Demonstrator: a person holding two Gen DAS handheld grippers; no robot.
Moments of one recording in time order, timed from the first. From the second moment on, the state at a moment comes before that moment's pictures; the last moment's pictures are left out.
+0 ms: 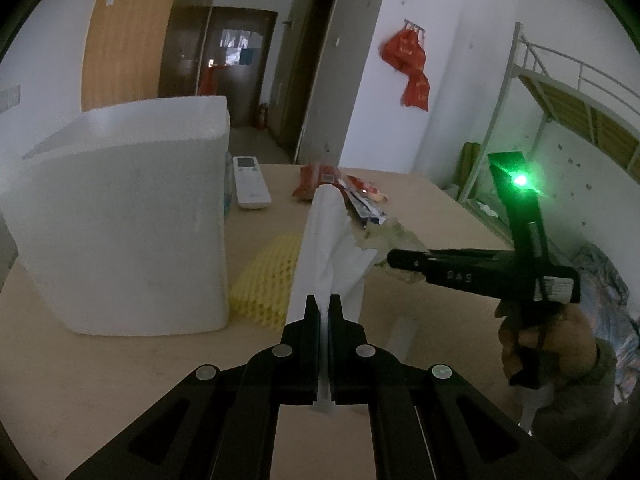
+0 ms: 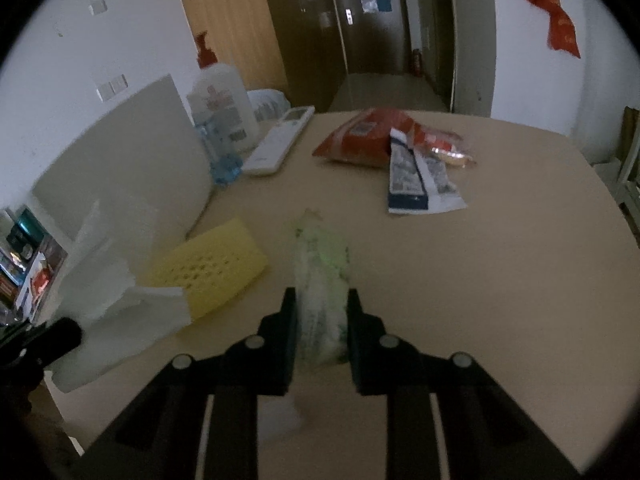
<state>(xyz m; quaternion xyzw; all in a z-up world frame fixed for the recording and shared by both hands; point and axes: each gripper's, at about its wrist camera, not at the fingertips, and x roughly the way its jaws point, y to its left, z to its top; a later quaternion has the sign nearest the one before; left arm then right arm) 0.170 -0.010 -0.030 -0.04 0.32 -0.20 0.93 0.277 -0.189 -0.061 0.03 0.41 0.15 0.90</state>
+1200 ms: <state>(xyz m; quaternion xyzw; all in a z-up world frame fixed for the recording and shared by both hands) 0.106 -0.003 0.006 -0.04 0.26 -0.15 0.95 0.138 -0.202 0.013 0.04 0.27 0.17 0.95</state>
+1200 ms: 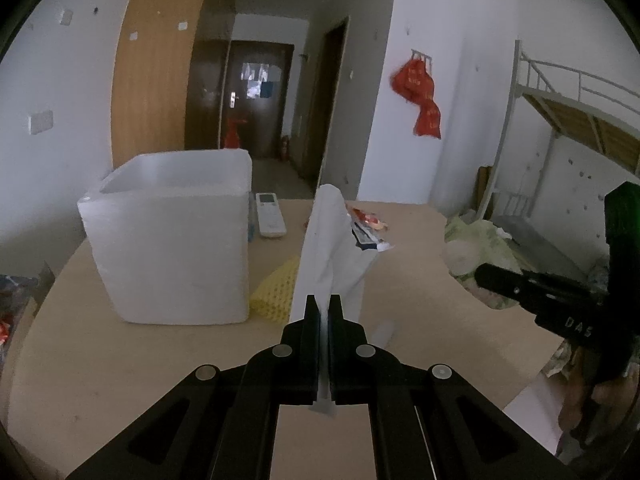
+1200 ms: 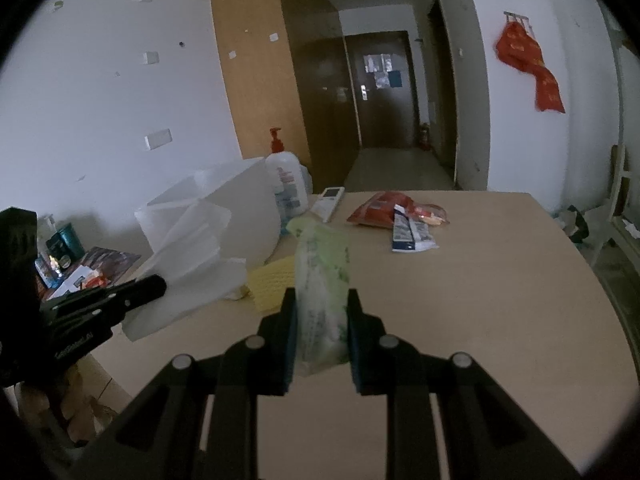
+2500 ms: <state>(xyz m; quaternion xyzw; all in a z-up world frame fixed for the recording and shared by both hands) 0.079 0.104 0.033 -0.07 0.22 0.03 0.97 0.166 -0.077 0.031 0.00 0.26 0.36 0.90</state>
